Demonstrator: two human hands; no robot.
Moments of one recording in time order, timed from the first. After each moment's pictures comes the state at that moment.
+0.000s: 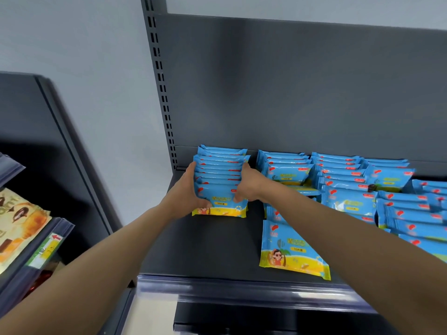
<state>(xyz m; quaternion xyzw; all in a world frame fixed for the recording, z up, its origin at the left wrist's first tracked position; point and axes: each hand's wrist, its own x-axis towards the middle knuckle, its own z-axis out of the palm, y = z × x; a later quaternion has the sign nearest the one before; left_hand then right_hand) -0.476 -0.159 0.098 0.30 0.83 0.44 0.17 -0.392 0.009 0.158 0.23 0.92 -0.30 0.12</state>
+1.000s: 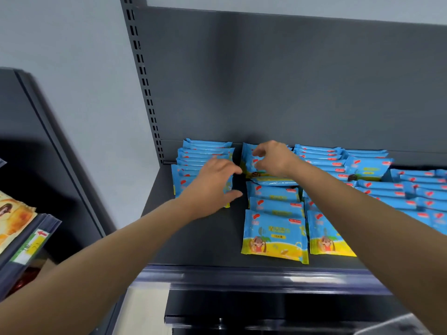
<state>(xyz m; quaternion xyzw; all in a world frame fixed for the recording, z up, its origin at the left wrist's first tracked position) -0.397 -0.106 0.142 0.52 0.80 0.29 -0.08 -0.353 0.080 0.192 0.19 0.97 -0.17 -0.02</state>
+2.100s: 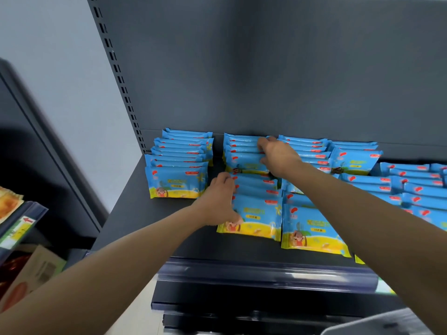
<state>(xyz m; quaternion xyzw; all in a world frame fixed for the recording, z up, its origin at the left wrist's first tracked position) -0.353 -0.036 0.098 0.44 0.86 0.22 0.13 -0.335 0.161 0.153 0.14 0.99 -0.03 -0.02</state>
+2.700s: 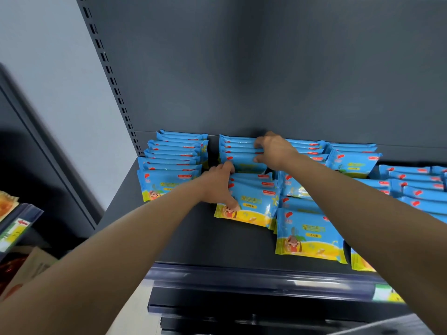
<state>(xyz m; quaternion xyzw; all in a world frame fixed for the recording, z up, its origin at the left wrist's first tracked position) -0.392 -0.005 0.117 0.42 0.87 0.16 0.18 -0.349 0.179 0.163 0.13 0.99 -0.07 -0.01</state>
